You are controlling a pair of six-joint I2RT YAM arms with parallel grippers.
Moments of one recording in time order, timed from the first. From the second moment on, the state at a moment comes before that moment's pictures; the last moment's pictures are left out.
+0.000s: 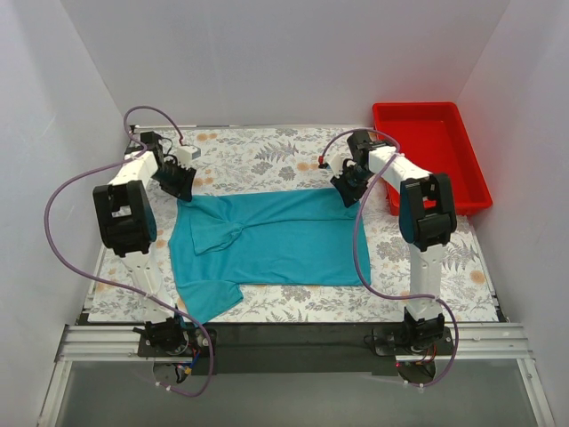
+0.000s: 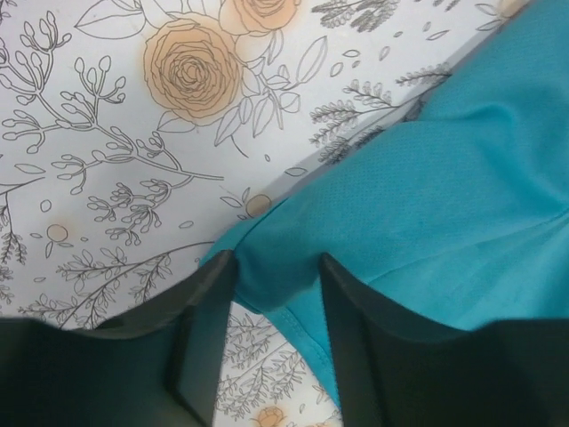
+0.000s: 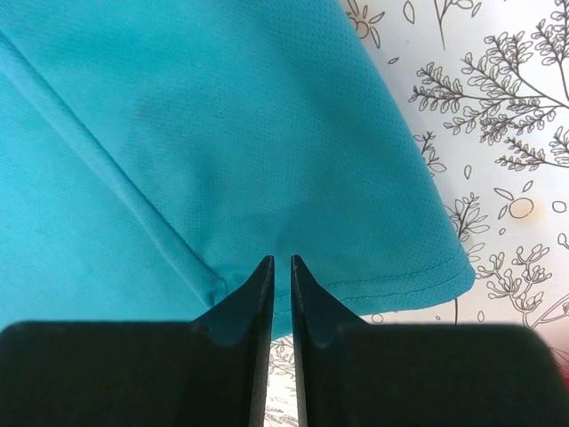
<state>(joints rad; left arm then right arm) 0.16 2.08 1.62 -0.81 0.41 0.66 0.29 2.14 1.69 -0.90 -0.33 -0.68</state>
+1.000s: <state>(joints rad) 0.18 2.34 1.98 -0.69 0.33 0.48 0.30 2.30 1.88 -0.69 -0.13 -0.67</state>
